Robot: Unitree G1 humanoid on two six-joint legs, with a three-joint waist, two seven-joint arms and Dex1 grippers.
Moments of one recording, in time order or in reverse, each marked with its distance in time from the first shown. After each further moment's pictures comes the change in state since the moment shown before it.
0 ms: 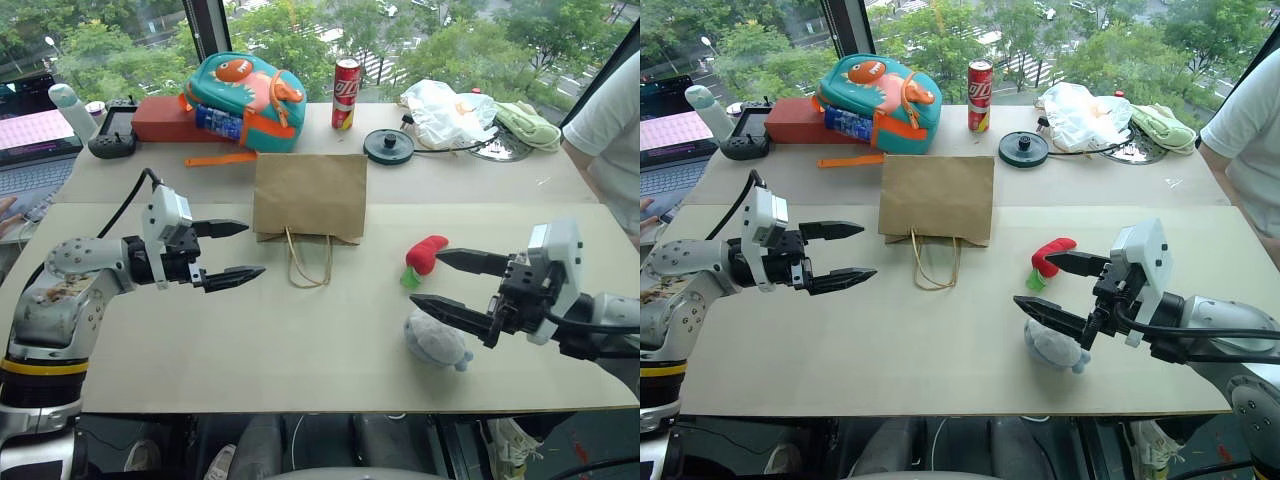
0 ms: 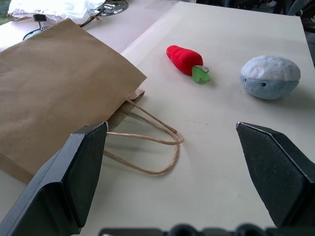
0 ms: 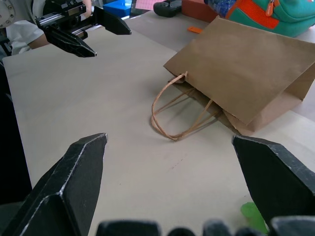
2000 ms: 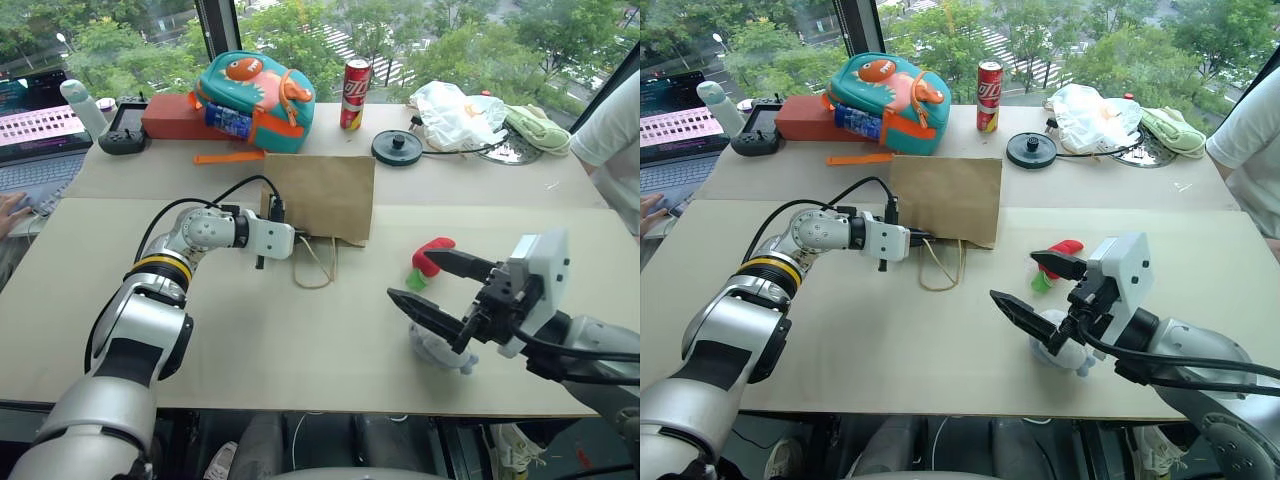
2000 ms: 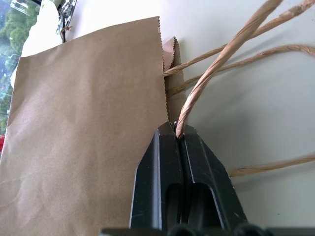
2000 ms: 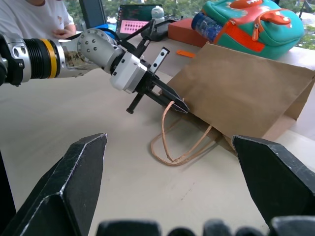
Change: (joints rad) left arm -0.718 -0.356 -0.436 1.435 0.886 -1.498 0.253; right arm 0.043 0.089 0.072 -0.184 0.076 -0.027 -0.322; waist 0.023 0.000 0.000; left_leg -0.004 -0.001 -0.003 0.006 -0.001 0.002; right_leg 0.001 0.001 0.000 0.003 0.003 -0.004
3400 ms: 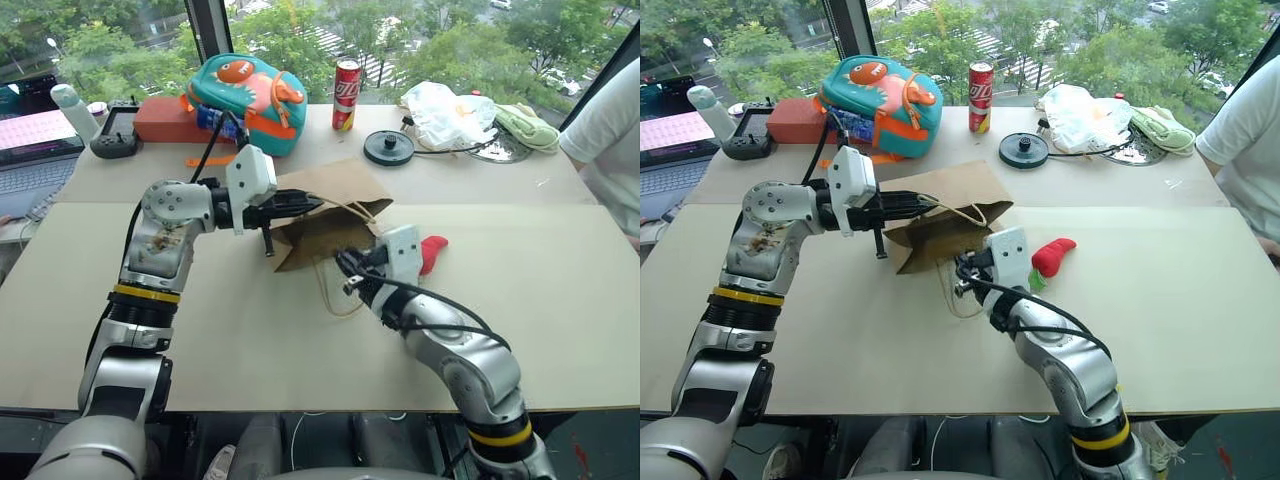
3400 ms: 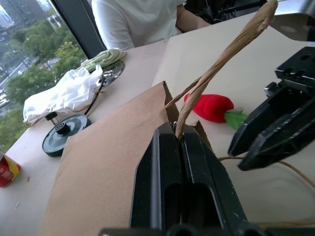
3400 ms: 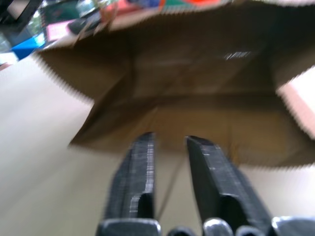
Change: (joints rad) left arm 0.298 0.038 0.216 -1.058 -0.552 1.081 -0.287; right arm -0.306 0.578 0.556 0.385 -0.613 -0.044 -0.363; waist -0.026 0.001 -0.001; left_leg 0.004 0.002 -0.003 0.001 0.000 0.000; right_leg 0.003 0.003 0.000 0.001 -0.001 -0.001
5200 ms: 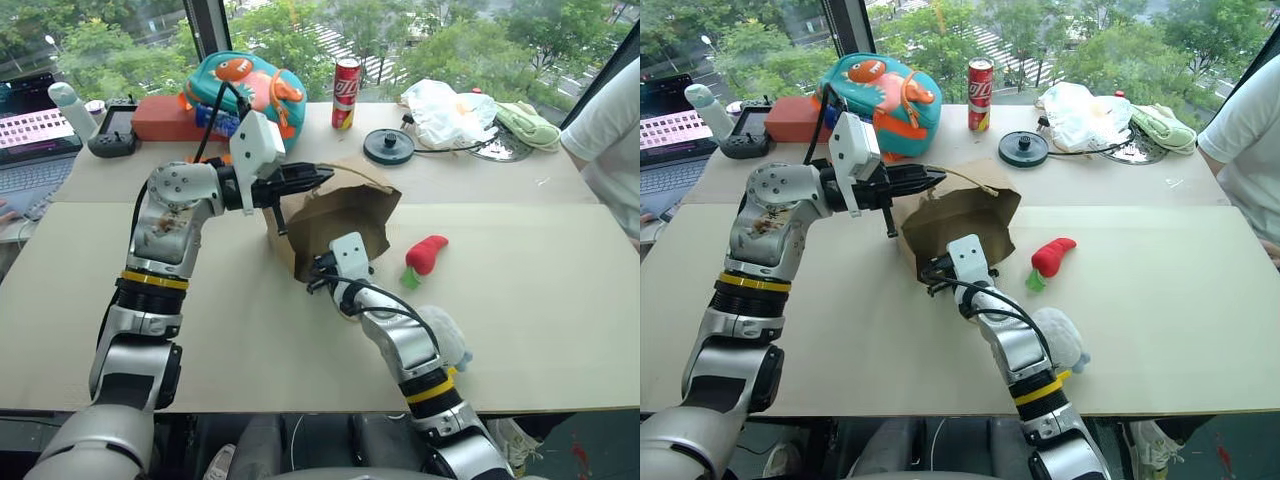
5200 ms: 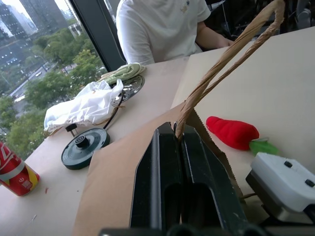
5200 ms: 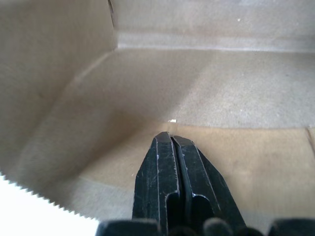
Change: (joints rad) left arm -0.073 -0.034 0.016 -0.003 -0.019 0.079 0.088; right arm -0.113 0.225 0.028 0.529 -0.370 -0.253 0.169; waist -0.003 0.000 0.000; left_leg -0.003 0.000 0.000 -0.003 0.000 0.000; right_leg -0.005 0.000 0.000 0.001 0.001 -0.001
